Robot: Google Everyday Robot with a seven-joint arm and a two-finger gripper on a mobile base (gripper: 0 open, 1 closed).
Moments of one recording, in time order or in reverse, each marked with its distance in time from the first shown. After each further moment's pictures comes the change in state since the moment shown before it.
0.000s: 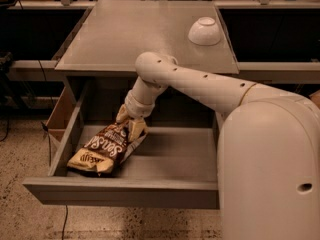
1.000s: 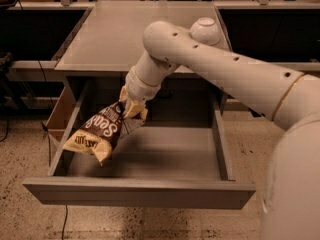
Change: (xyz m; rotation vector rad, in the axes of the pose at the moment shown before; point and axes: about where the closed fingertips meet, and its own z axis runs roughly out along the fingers) arm -0.053 0.006 -0.101 0.142 -0.012 0.000
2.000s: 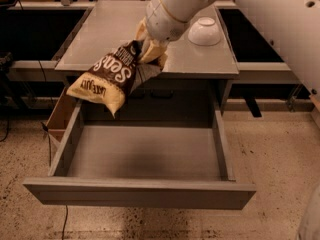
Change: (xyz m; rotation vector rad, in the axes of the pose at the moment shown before) arm -0.029 -0.040 -0.188 0.216 0.066 -0.053
